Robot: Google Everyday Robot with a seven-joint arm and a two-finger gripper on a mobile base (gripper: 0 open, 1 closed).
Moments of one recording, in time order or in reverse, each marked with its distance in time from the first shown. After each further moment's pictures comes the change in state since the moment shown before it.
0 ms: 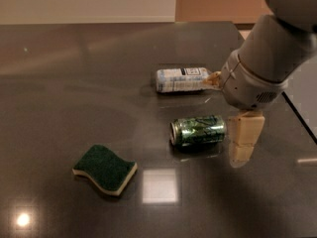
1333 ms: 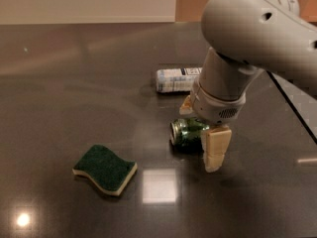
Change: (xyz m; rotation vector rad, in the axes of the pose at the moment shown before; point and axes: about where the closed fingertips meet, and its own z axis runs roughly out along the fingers) arm -0.015 -0.004 0.064 -0.097 0.080 -0.075
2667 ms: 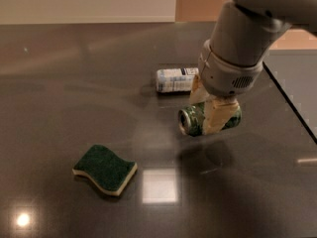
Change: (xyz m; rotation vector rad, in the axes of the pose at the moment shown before) arm -0.001 -0.011 -0.067 0.069 0.016 -0.004
